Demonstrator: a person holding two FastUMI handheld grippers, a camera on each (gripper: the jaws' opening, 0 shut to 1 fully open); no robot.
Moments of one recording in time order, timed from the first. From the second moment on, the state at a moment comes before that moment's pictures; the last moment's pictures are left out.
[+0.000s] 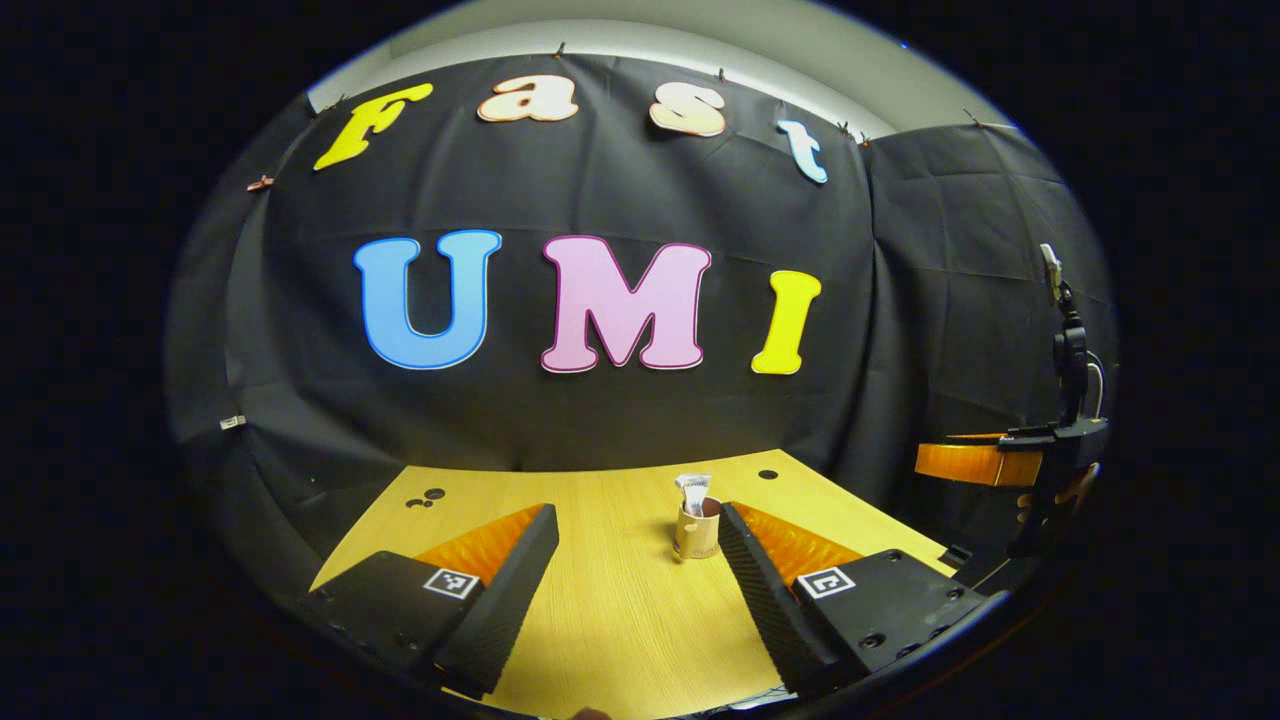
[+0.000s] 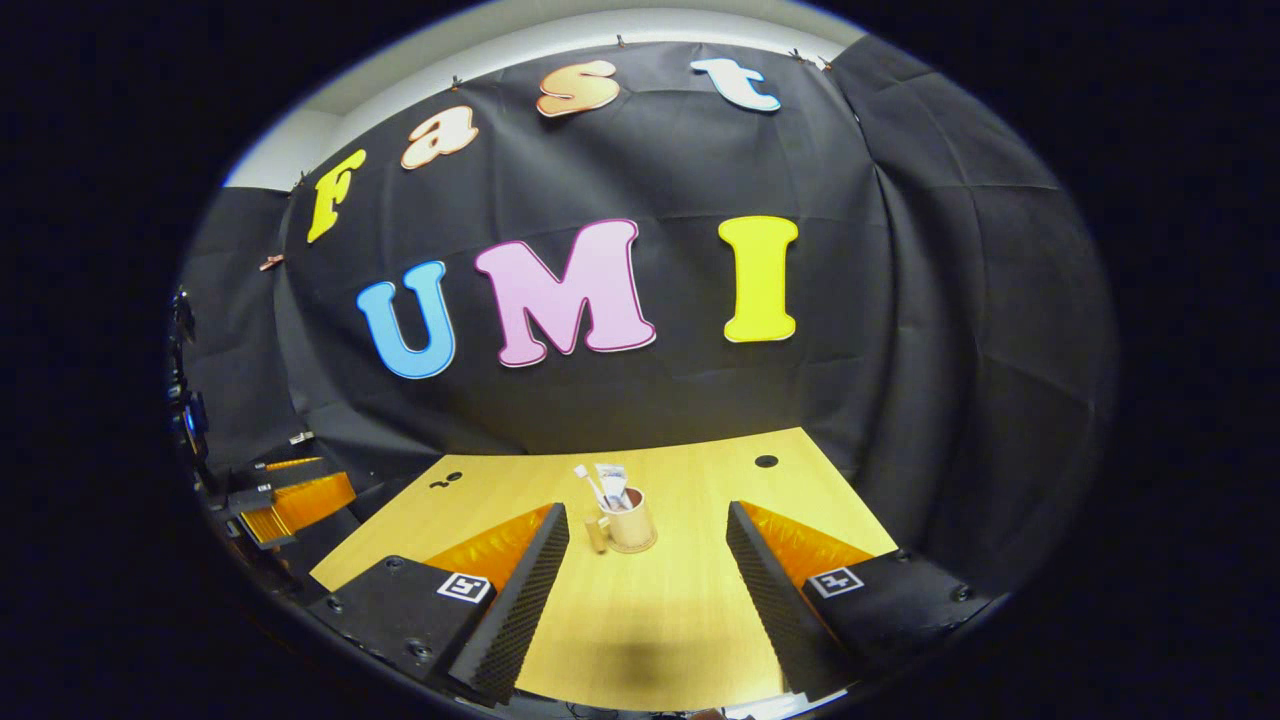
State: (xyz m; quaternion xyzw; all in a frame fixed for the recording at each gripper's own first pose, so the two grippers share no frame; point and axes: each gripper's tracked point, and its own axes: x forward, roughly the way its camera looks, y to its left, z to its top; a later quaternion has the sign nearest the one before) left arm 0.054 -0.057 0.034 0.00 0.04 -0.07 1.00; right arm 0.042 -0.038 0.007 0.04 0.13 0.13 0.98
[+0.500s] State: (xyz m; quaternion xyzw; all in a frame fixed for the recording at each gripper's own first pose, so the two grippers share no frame) left arm -0.037 -0.042 0.006 -0.04 0.02 -0.04 1.00; right arm -0.028 -0.026 0.001 0.03 0.12 0.13 0.98
